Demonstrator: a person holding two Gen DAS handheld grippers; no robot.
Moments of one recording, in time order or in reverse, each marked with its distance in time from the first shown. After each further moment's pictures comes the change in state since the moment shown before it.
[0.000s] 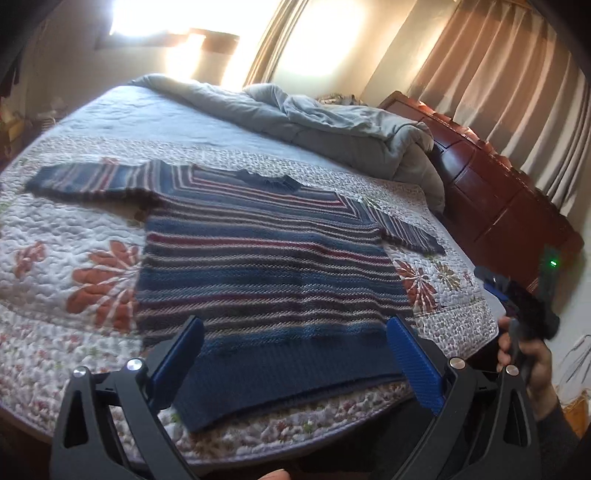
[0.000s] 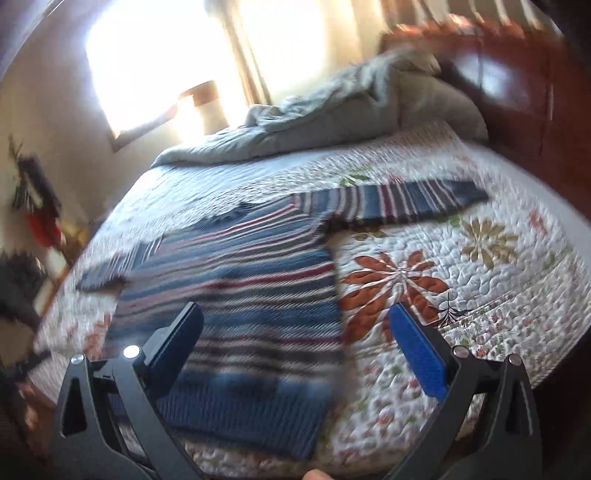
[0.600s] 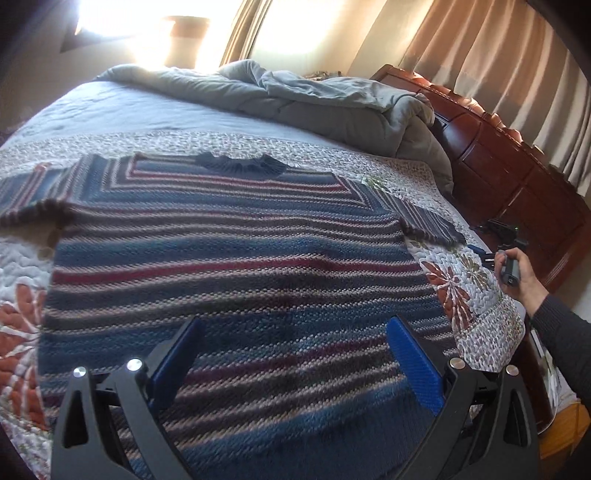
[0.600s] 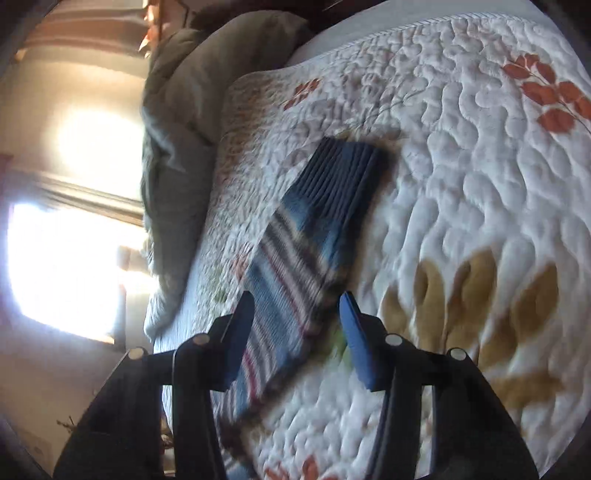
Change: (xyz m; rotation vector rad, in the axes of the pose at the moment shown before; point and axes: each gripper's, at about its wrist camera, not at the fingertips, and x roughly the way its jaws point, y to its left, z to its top) left arm 0.165 -0.012 0.030 0.059 0.053 -0.032; right arm 0.201 -0.352 0.118 0.874 -0.012 0.114
